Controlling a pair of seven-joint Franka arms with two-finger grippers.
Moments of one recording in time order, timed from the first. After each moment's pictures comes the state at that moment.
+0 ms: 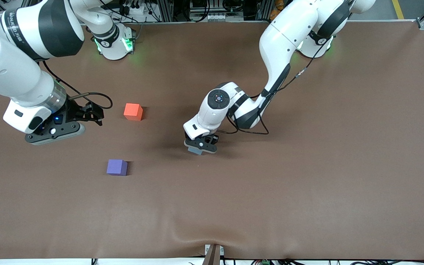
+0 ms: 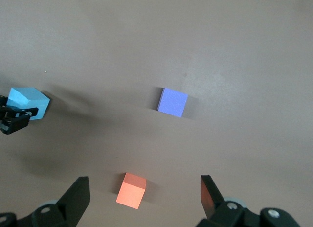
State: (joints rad) left arm -0.67 0.93 -0.20 -1.33 0.05 2.52 -0.60; right arm 0.34 0.19 -0.10 -1.51 0.00 1.70 -0.04
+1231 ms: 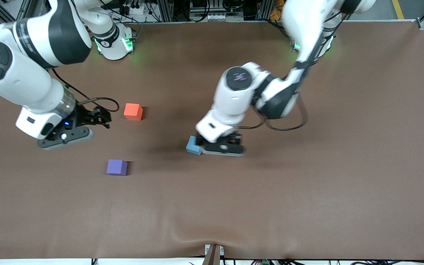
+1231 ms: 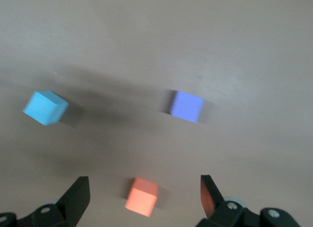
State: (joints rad) left arm -0.62 0.62 -0.04 -1.26 0.05 2.19 -0.70; right arm 0.35 0.24 -0.10 -1.51 0.07 1.76 -0.04
